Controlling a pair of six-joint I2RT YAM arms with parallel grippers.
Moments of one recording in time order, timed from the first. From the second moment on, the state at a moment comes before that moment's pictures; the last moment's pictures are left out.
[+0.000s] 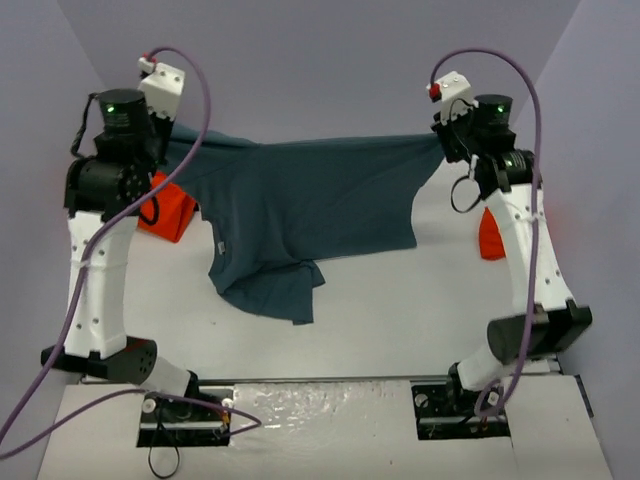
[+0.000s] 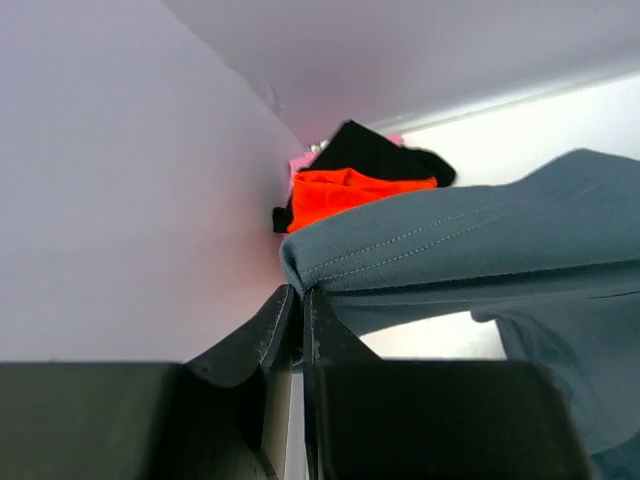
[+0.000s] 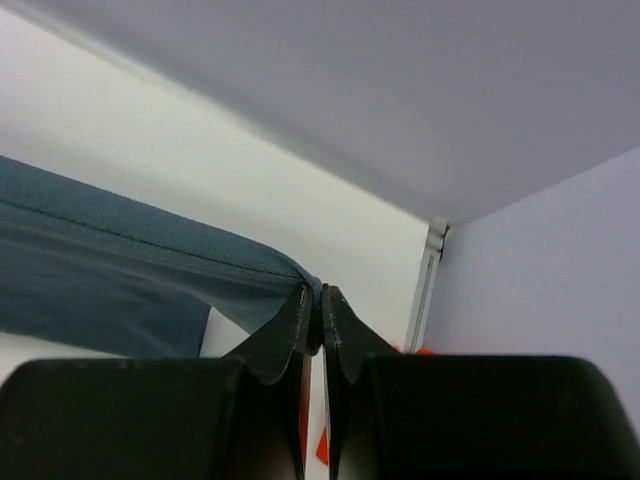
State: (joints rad) left arm -0.20 1.49 2.13 -0.99 -0.37 0.39; right arm 0.11 1.58 1.82 -0.66 -0.04 -0.45
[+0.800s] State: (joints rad) left arm -0.28 1.11 2.58 -1.28 -0.26 0.50; right arm 0.10 1.12 1.92 -0.89 -0.26 -0.38
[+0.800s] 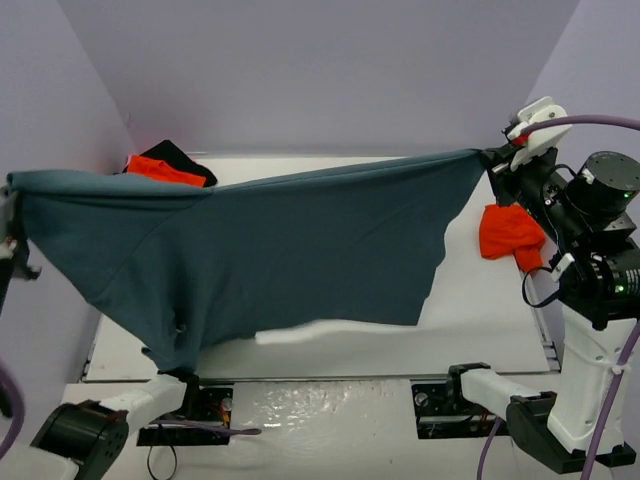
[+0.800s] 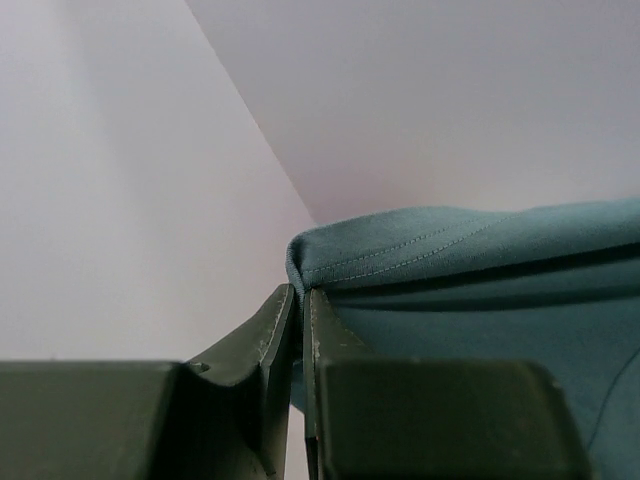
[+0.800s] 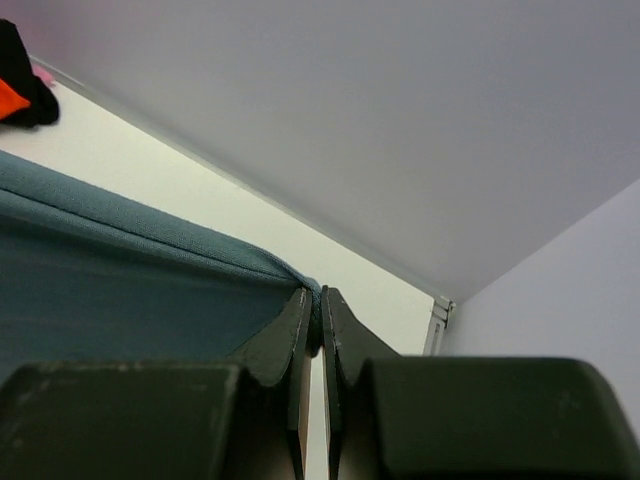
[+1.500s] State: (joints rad) left arm -0.20 2.26 2.67 -1.13 -0.22 0.68; right arm 0.08 1.97 2.01 -0.87 -0.04 -0.53
